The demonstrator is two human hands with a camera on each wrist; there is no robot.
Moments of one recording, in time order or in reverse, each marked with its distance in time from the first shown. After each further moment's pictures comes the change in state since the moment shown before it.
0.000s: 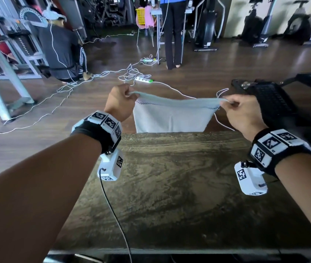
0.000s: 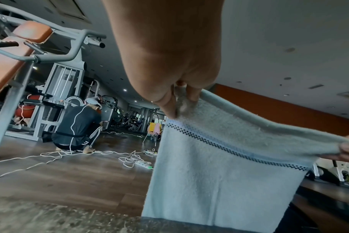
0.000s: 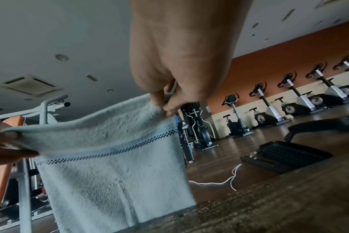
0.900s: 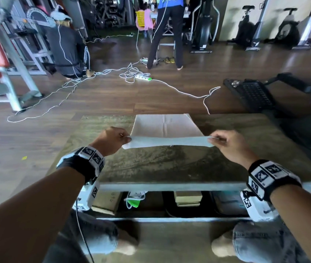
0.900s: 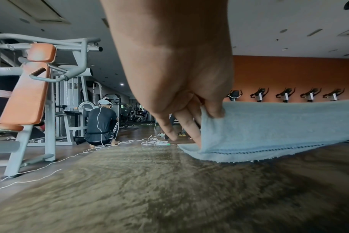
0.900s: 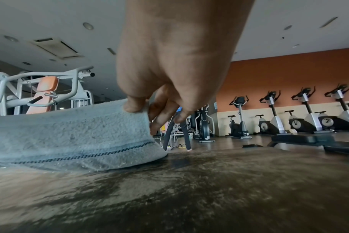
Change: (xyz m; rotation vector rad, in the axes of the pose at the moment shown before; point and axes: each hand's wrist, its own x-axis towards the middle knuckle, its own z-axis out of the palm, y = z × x) left_hand -0.211 -0.041 -0.087 0.278 -0.406 0.043; right_hand -0.204 -0.012 -0.097 -0.077 -0.447 -0.176
